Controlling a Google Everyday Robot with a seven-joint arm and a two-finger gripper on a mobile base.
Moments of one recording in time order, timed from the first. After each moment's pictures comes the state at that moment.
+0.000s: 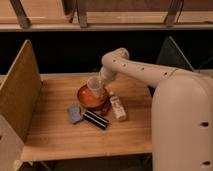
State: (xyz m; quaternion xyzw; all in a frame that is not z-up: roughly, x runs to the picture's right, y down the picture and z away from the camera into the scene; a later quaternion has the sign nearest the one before) arm -0.016 -0.023 0.869 -0.24 0.05 0.66 0.71
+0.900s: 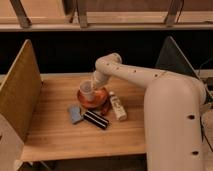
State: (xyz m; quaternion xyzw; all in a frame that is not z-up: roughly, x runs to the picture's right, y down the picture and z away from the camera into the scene) arm -0.062 -0.006 0.887 -0.28 0.02 0.65 0.71
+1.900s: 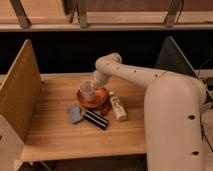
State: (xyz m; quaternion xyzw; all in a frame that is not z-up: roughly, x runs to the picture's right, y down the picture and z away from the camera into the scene) arm -0.063 -0.006 0.887 -0.28 0.02 0.65 0.71
